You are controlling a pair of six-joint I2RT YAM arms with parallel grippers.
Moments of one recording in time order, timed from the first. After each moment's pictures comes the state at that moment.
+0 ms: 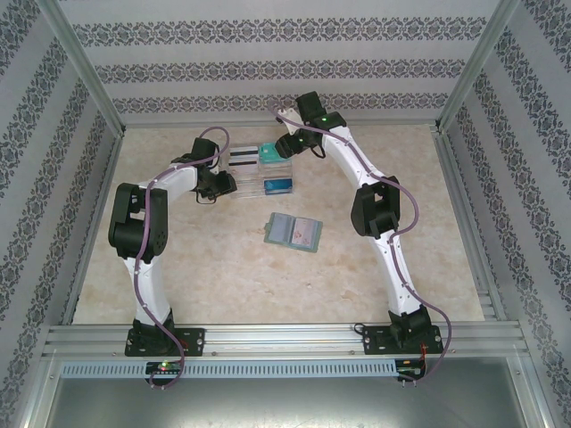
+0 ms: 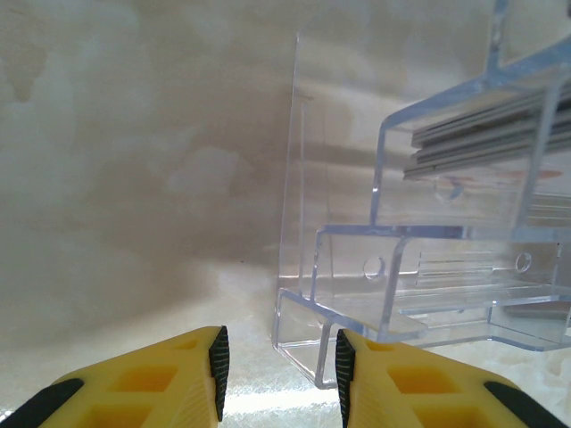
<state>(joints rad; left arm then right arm) -0.14 2.01 1.40 -0.52 0.23 -0.47 0.38 2.56 2.54 -0.90 -0.29 -0.19</state>
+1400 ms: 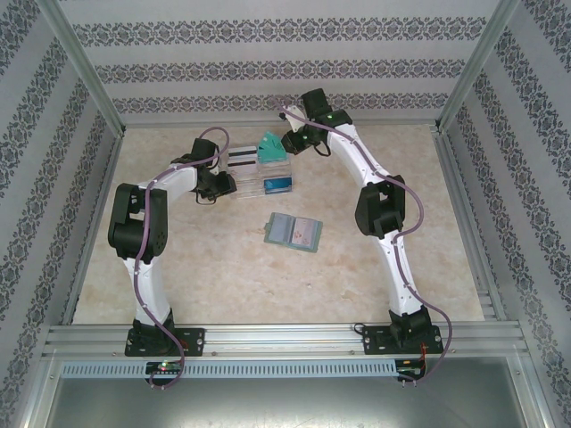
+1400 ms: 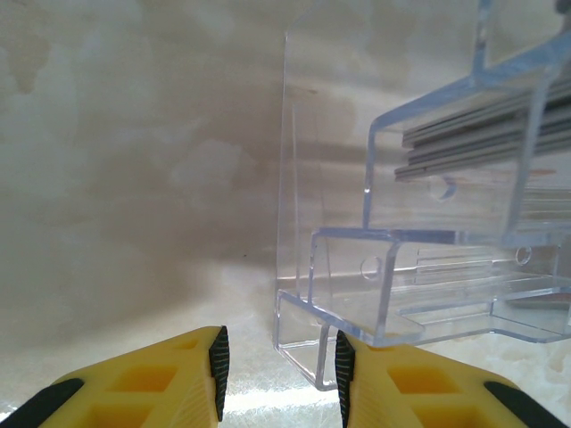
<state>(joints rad) -0.14 2.01 1.40 -0.52 0.23 -0.47 0.35 2.51 2.50 -0.89 -0.39 -0.19</state>
